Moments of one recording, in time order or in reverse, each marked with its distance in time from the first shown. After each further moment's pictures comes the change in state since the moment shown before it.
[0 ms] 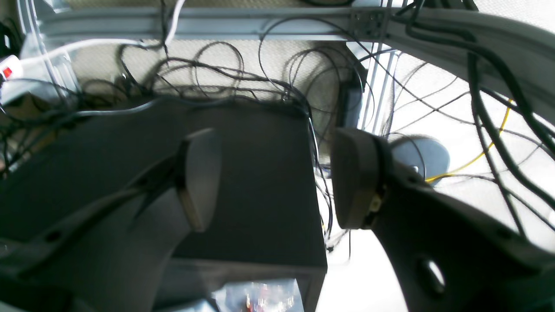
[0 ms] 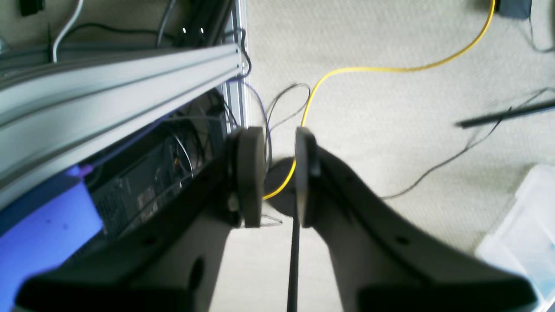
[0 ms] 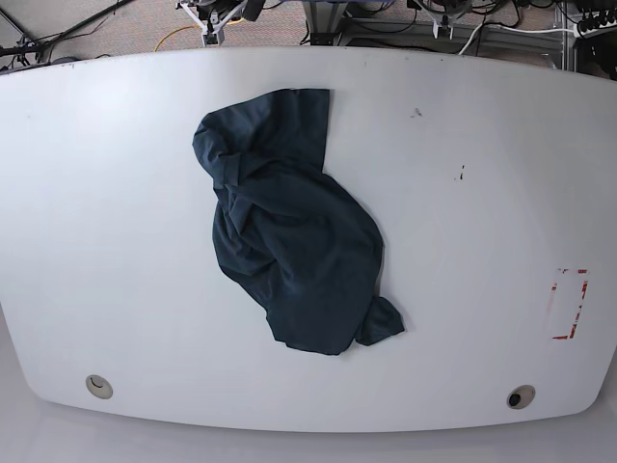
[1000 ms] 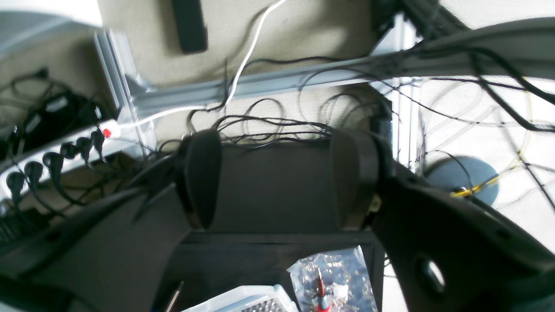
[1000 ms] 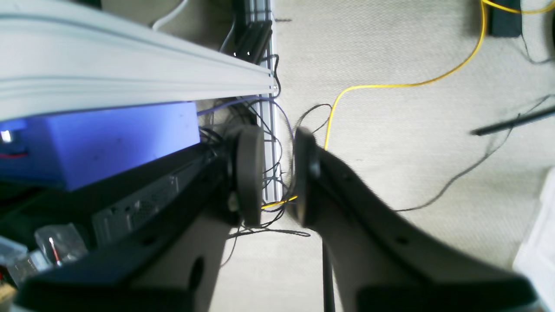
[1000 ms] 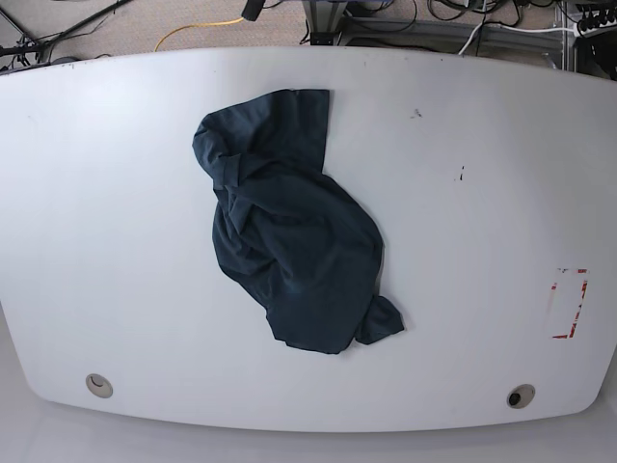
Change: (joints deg) left arm 30.7 -6.8 -0.2 45.4 -0.5 0.1 0.5; right arm -34.7 -2.9 3.3 46.8 6.1 0.3 -1.2
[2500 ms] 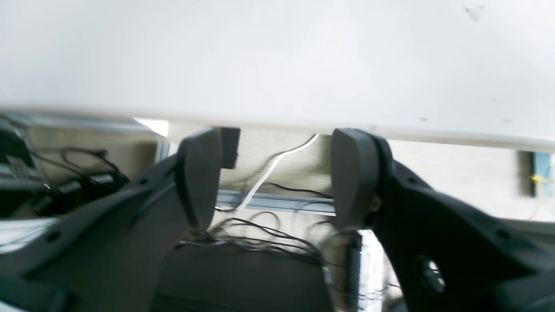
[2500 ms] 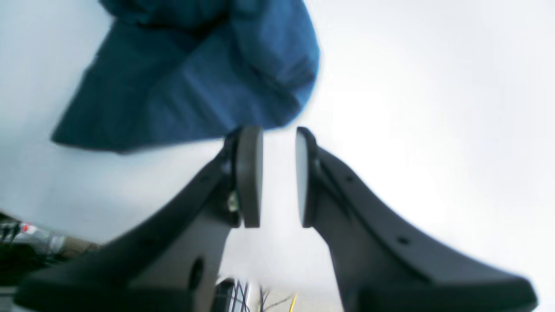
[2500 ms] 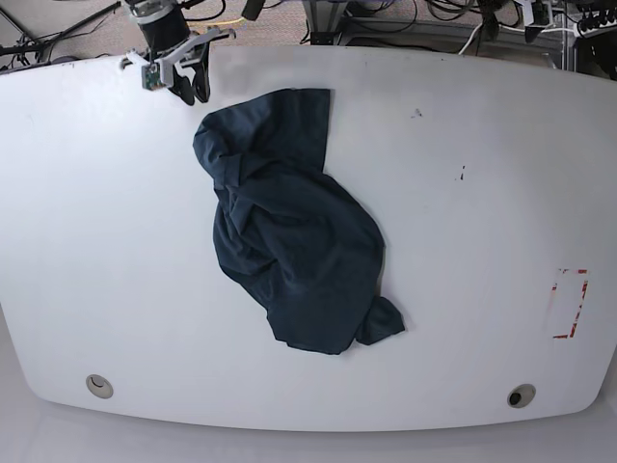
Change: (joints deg) left arm 22.1 2.0 -13.1 45.3 -16.0 0.0 1.1; right arm 0.4 4.8 7.1 44.0 5.9 5.4 -13.0
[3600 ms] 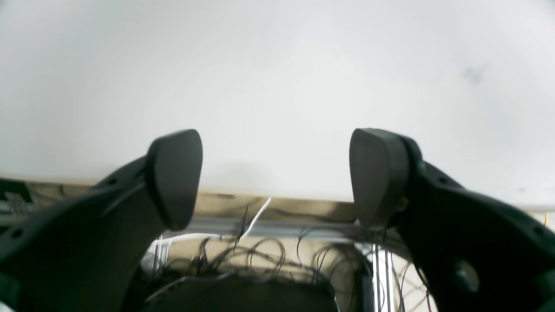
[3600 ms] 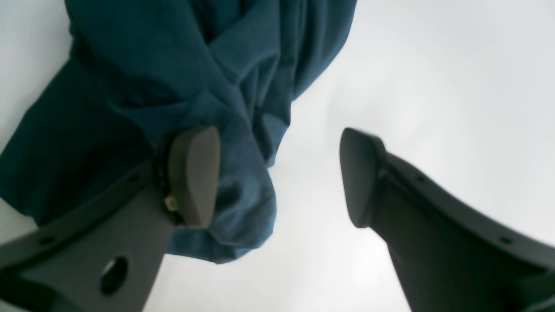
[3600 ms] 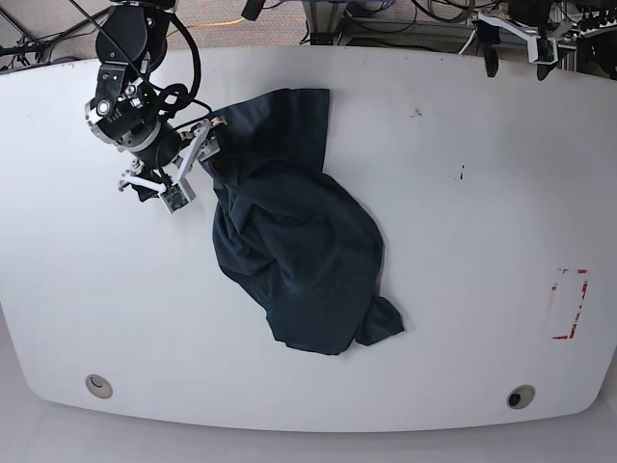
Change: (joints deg) left arm -9.8 -3.9 0.0 -1.1 0.4 0.0 5.3; right arm 35.0 -0.3 3.5 2.0 0.0 20.9 -49.0
